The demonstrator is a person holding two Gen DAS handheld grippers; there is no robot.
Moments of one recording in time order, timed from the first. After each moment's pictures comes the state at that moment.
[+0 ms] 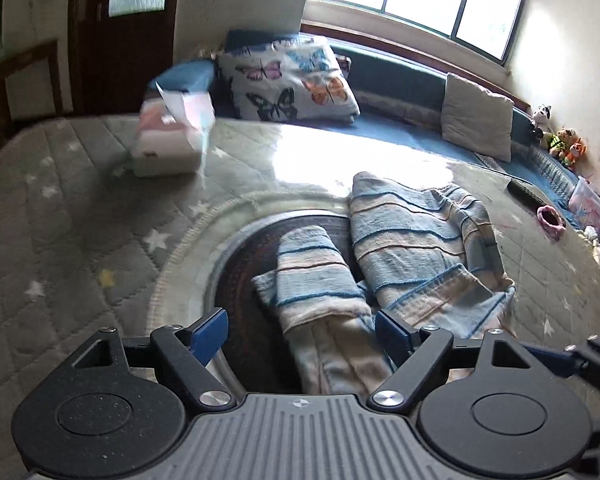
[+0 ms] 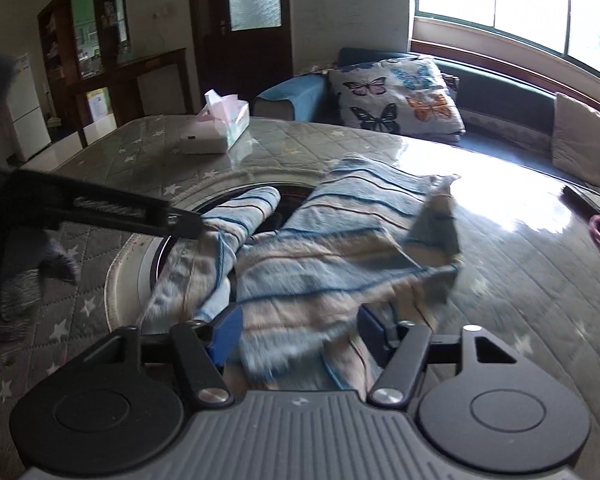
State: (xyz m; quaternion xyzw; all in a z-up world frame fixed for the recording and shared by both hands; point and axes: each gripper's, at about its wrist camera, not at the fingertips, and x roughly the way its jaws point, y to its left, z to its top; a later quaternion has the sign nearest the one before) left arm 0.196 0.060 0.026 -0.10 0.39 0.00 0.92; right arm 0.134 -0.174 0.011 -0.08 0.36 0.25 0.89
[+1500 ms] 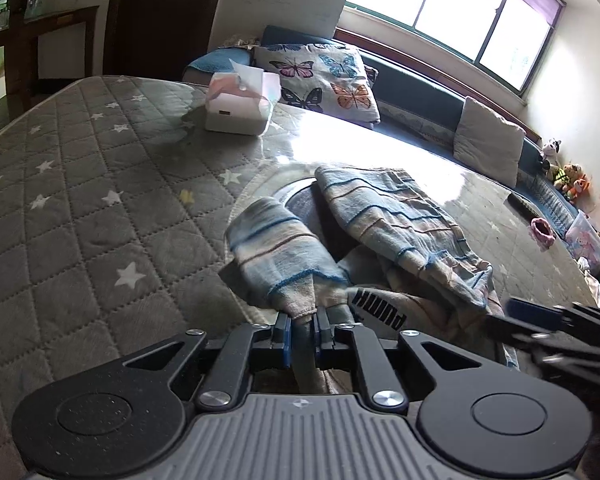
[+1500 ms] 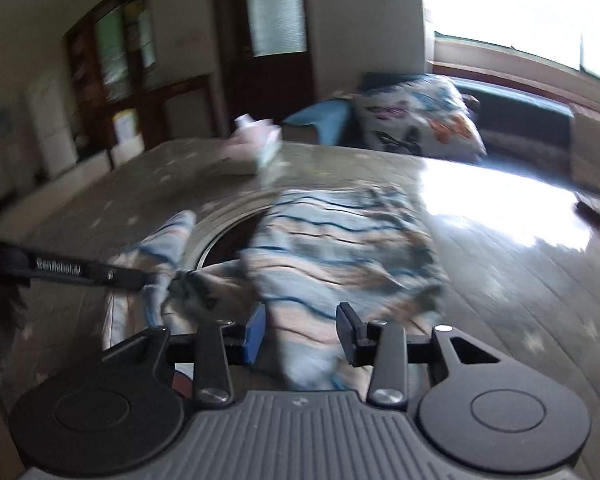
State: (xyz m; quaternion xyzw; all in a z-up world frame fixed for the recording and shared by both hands) left arm 0.086 0.102 0.035 -0.16 0.37 0.03 0.91; right arm 0.100 -0.171 0.016 -0.09 0.32 0.29 0.90
